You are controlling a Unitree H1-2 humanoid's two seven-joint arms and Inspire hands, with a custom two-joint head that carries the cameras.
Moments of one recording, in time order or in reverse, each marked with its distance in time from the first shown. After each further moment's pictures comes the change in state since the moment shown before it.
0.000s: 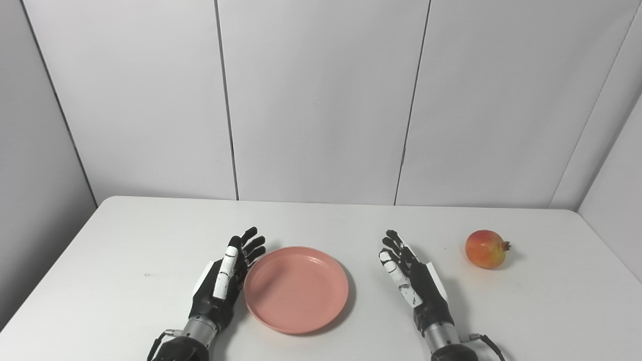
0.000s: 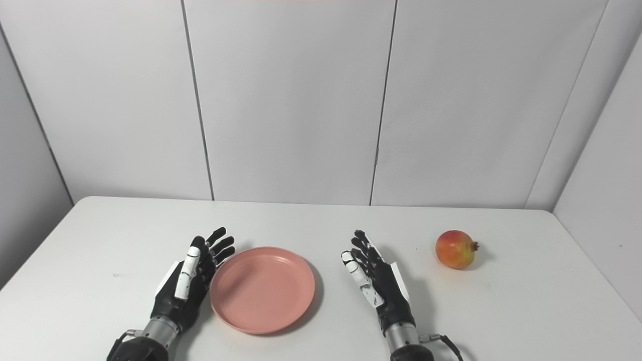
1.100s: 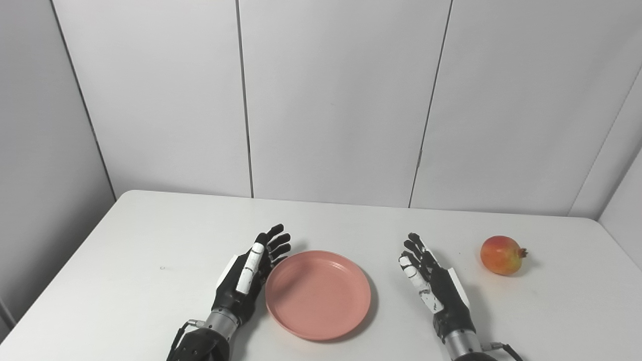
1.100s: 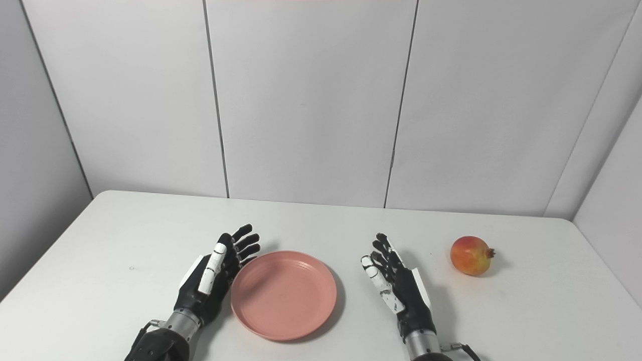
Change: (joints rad) left arm -0.014 -0.023 -0.012 0.030 0.010 -0.037 -0.022; right arm 0.012 -0.028 0.001 -0.013 0.020 0.000 0.016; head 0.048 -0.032
